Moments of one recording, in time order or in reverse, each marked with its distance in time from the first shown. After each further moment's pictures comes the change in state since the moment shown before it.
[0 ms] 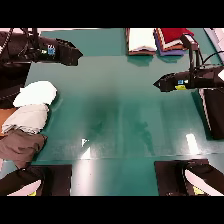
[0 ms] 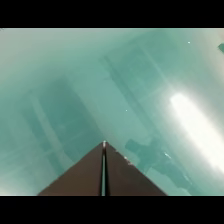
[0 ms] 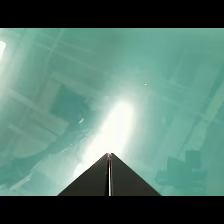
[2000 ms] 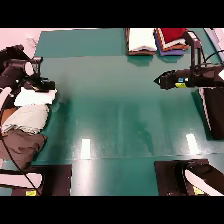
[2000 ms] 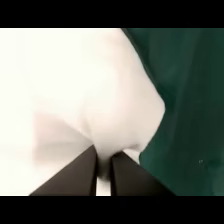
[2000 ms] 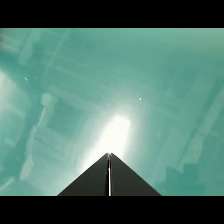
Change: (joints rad) left arm 0.425 -0.369 -0.195 0.445 -0.063 -0.189; right arm 0.000 0.011 0.004 0.004 -0.060 0.000
